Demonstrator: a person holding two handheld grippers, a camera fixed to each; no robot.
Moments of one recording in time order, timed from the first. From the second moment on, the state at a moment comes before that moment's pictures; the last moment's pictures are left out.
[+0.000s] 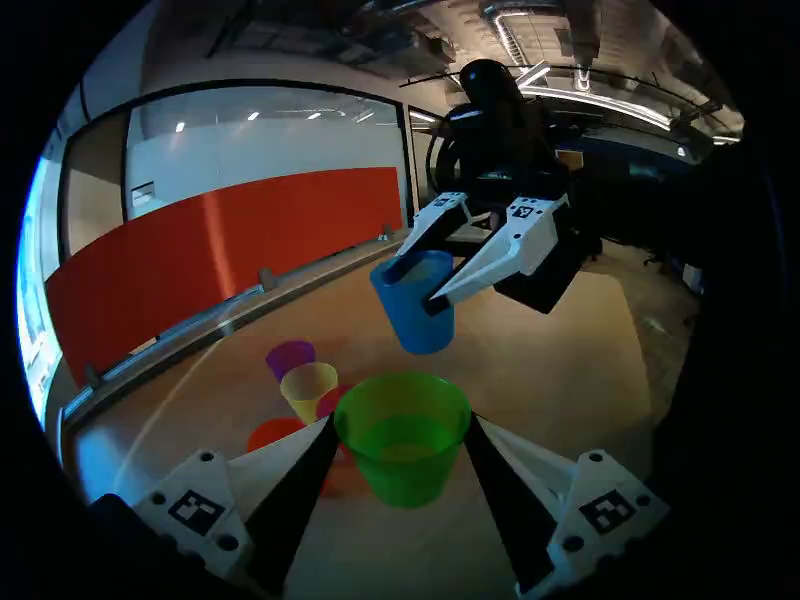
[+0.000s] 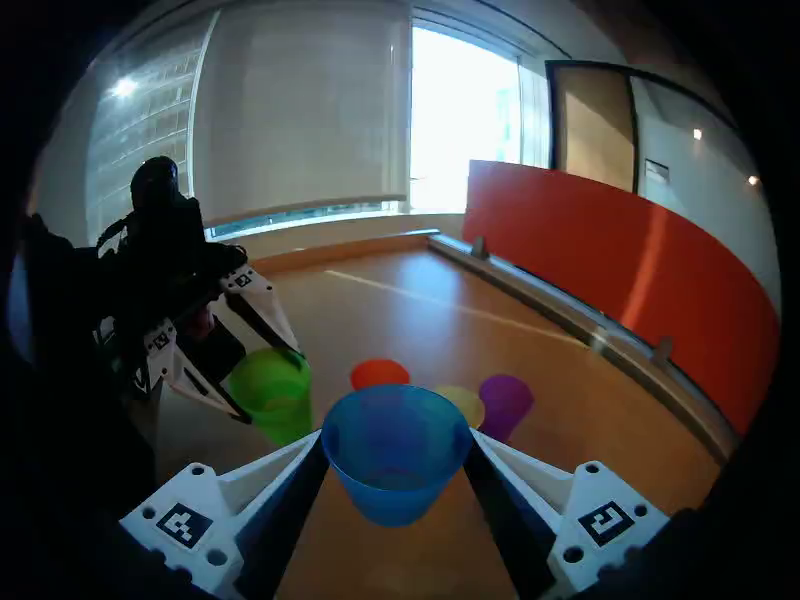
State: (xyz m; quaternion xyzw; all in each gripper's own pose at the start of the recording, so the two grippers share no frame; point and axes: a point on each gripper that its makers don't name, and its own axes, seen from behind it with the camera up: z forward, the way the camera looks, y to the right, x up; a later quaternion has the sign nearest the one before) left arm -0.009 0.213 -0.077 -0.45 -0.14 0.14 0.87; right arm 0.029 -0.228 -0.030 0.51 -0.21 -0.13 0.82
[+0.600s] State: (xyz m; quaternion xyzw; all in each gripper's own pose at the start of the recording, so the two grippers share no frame) left arm -0.017 0.216 -0.080 -0.45 -0.15 0.14 0.87; right arm 0.008 -0.219 -0.038 0.51 -0.22 -0.13 0.82
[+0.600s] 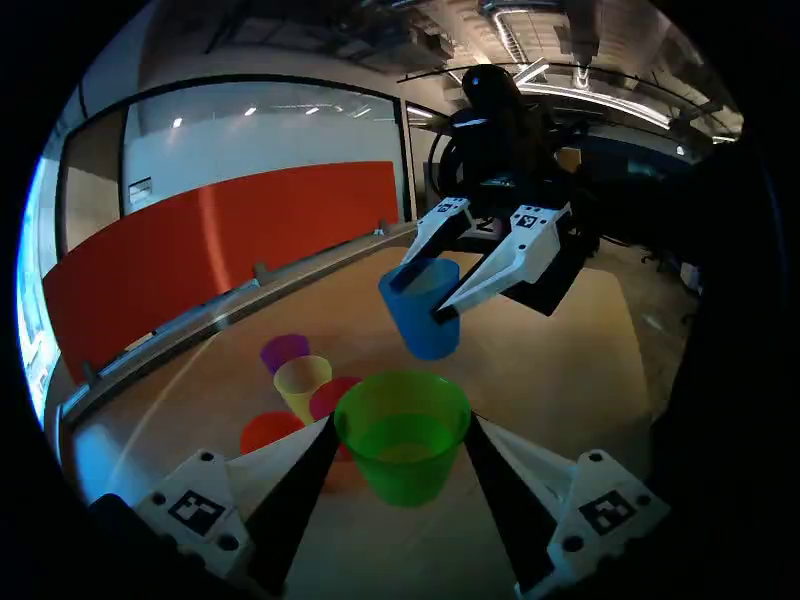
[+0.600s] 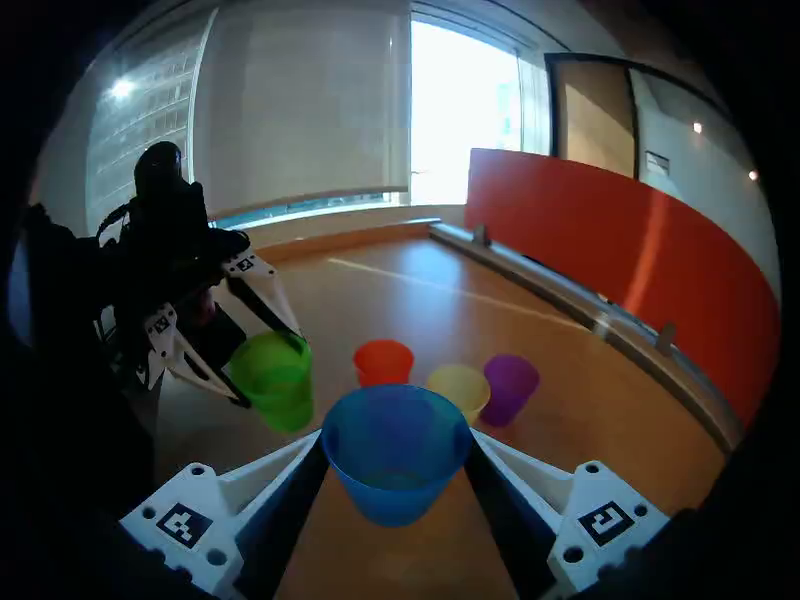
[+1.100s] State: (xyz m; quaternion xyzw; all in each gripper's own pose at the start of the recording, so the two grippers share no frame) left arm -0.026 0.215 -0.083 -0.45 -0.16 0.14 0.87; right arm -0.010 -0.211 -0.044 0.51 -0.23 -0.12 0.82
